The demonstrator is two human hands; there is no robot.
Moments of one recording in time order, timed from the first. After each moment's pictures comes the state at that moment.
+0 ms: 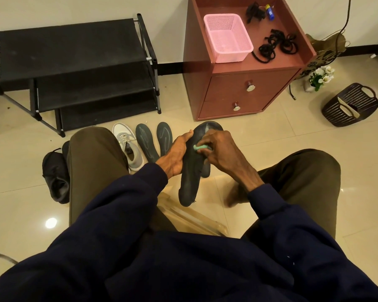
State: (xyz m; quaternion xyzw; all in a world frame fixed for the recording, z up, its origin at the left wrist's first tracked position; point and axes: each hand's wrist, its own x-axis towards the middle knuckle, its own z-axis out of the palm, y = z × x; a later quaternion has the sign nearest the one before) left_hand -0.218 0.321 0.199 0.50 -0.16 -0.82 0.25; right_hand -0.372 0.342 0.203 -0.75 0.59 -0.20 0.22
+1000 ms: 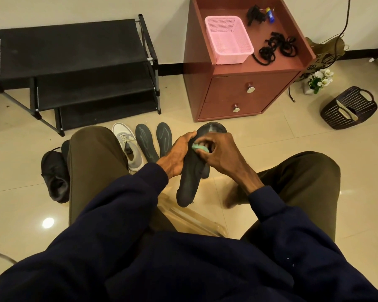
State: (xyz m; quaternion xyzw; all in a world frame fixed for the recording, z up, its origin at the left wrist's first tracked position) left_hand -0.217 0.321 0.196 0.47 -0.20 -0.82 0.25; right_hand -0.371 0.347 0.210 -0.73 0.58 -0.26 0.24
